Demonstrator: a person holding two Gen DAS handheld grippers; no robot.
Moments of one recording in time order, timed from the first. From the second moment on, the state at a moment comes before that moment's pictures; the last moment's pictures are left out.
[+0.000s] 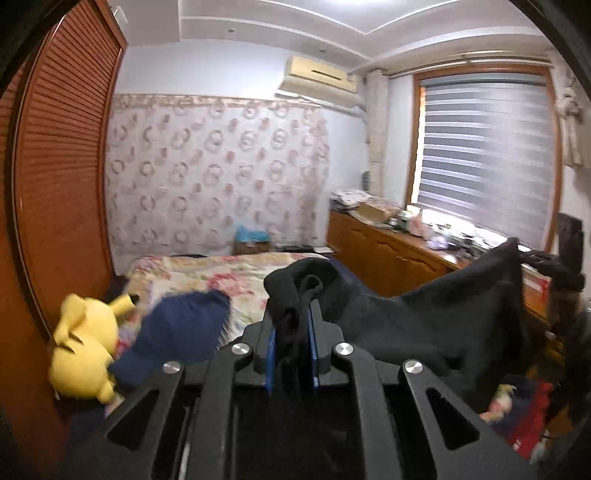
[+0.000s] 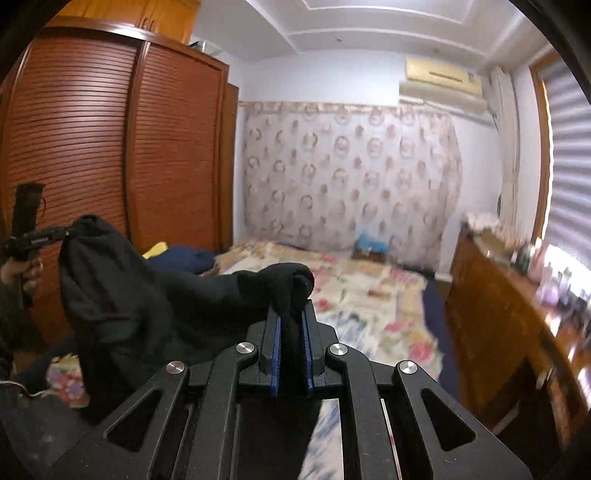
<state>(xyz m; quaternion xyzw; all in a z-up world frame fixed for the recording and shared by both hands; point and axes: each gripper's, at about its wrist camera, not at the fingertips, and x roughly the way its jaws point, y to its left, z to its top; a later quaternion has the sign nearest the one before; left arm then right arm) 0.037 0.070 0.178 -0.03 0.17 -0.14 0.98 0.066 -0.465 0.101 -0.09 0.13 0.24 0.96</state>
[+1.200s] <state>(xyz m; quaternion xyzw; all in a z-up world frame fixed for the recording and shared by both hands) 0.116 0.037 -0.064 -0.02 0.41 -0.14 0.90 0.192 -0.436 -0.162 -0.05 0.40 0.17 0.90</state>
